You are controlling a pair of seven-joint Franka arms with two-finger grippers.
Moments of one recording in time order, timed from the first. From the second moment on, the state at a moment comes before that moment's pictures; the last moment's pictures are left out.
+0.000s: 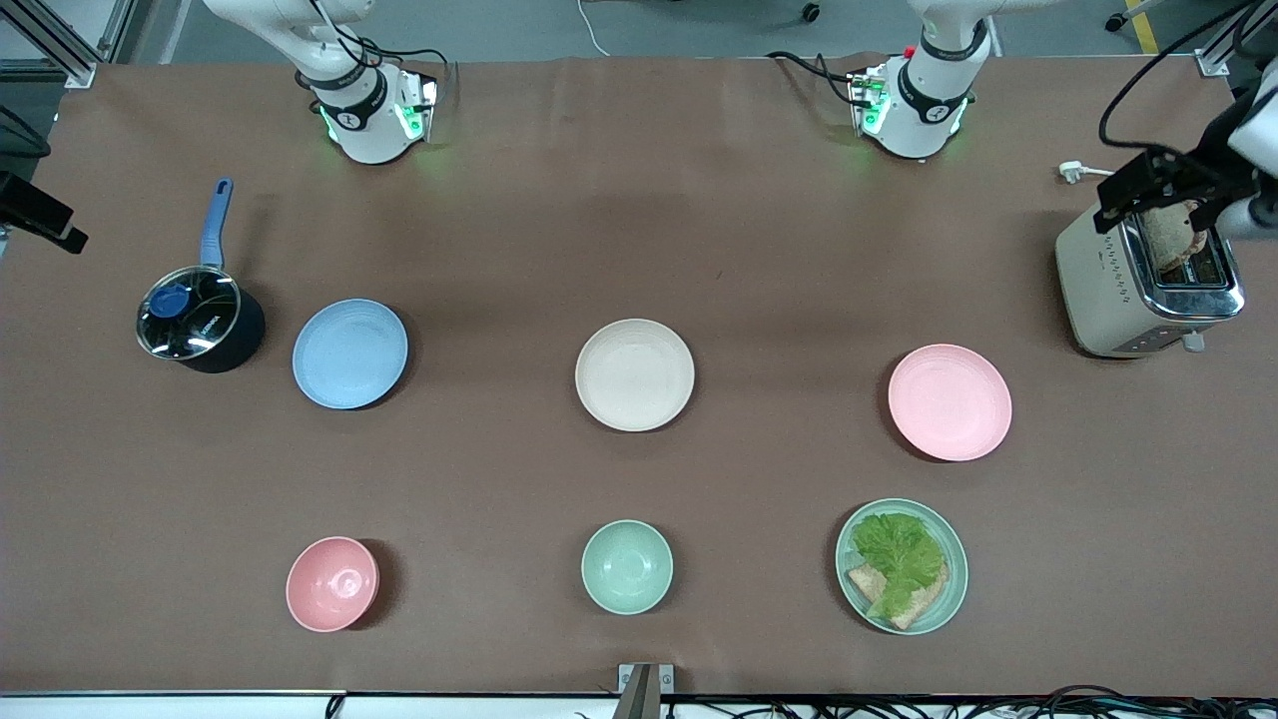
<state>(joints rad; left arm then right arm) 0.10 0.00 -0.15 -1.55 0.01 1.48 -0.04 -0.02 -0.01 -0.07 -1.45 -0.02 1.44 0.11</state>
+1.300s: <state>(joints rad) 0.32 0.69 -0.18 -1.63 -0.06 2.01 0.43 -0.05 0.36 -0.14 -1.99 0.19 2.14 -0.49</state>
